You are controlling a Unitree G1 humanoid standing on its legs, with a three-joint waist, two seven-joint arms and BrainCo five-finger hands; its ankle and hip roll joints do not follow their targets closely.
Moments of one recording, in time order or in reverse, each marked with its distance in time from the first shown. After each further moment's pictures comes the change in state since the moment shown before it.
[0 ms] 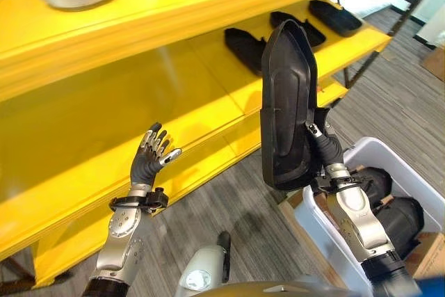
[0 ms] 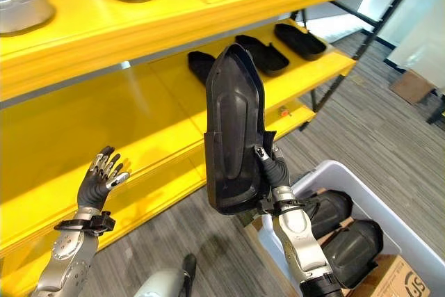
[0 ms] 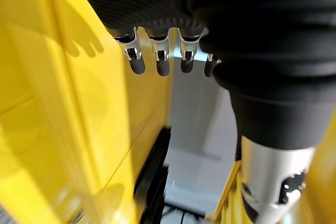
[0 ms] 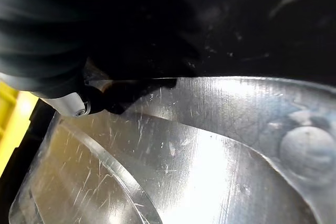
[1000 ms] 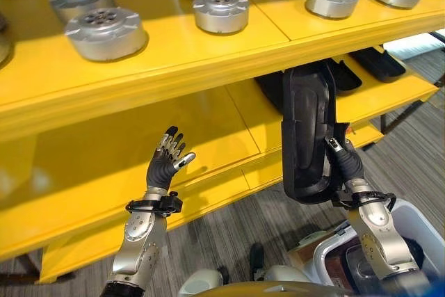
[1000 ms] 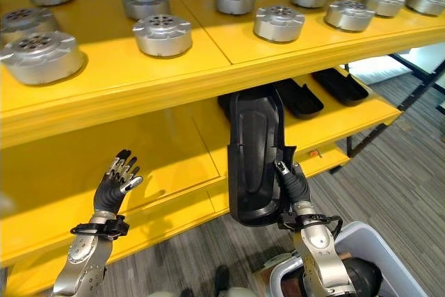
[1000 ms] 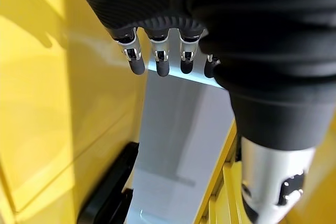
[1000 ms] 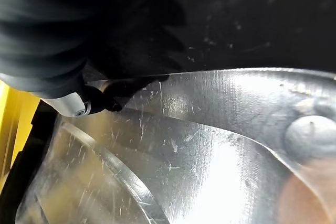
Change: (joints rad) left arm 0.020 -0.099 -0.049 -0.022 0.015 0.007 -0.046; right arm 0.088 -0.088 -0.092 0.002 0.091 0.014 0.050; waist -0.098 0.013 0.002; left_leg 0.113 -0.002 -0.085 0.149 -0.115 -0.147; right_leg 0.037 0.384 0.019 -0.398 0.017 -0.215
